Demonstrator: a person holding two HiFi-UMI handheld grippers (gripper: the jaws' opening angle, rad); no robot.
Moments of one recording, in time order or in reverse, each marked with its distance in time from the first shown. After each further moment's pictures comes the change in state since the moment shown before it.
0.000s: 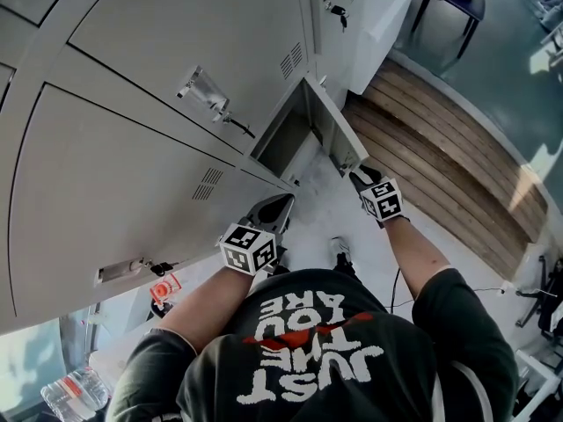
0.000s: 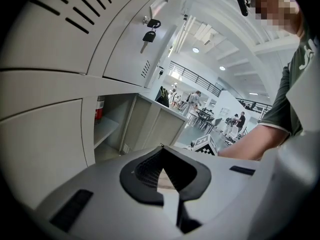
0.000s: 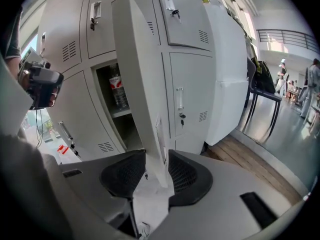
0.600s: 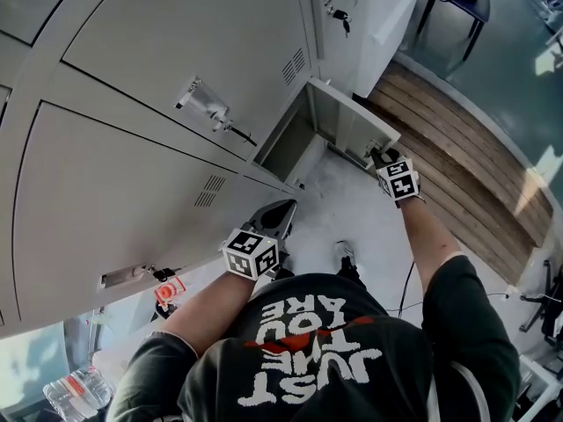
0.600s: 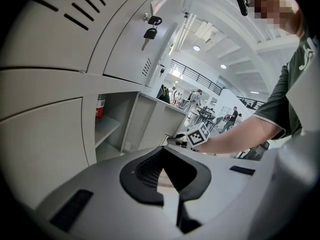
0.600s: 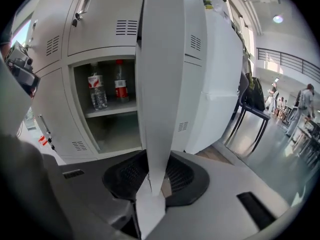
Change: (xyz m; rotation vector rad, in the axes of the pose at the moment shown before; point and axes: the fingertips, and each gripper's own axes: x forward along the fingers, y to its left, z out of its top) left arm 0.003 0.003 -0.002 -0.002 0.018 0.012; right arm 0.006 -0.091 0.040 -0.096 -0.005 -0.160
